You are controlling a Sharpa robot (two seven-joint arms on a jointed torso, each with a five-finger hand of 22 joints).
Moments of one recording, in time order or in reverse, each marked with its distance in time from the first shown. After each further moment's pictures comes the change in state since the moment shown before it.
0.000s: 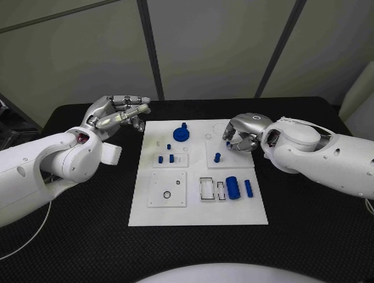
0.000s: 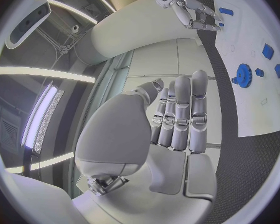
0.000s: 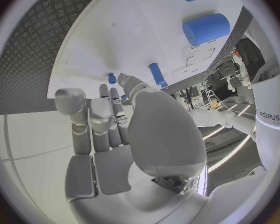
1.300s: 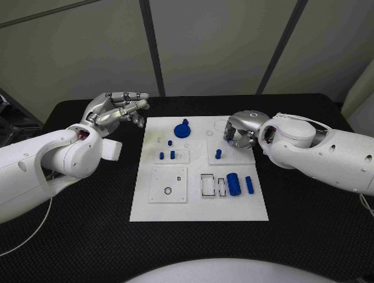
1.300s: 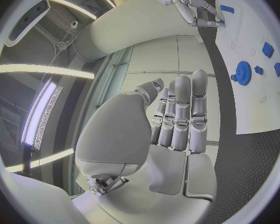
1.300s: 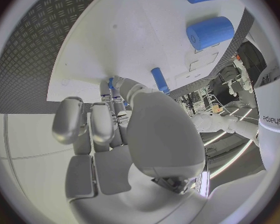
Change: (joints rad) left arm -0.008 -0.003 0.000 -0.003 0.032 -0.015 0.005; left_hand 0.000 0.000 -0.003 -0.003 0.000 -0.005 0.003 0.000 -0.001 0.000 0.000 0.011 0.003 -0.003 0.003 -0.004 -0.003 0.000 0.000 0.000 -0.008 -0.003; right arm 0.001 0.033 0.002 -0.021 -0.041 0.055 -0.032; right_hand 0.046 0.027 0.124 -0.076 -0.041 0.093 -0.029 0.023 0.014 0.115 -0.029 0.019 0.015 0.000 -0.008 0.123 0.130 -0.031 0.023 -0.010 0.211 0.246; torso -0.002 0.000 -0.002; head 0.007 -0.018
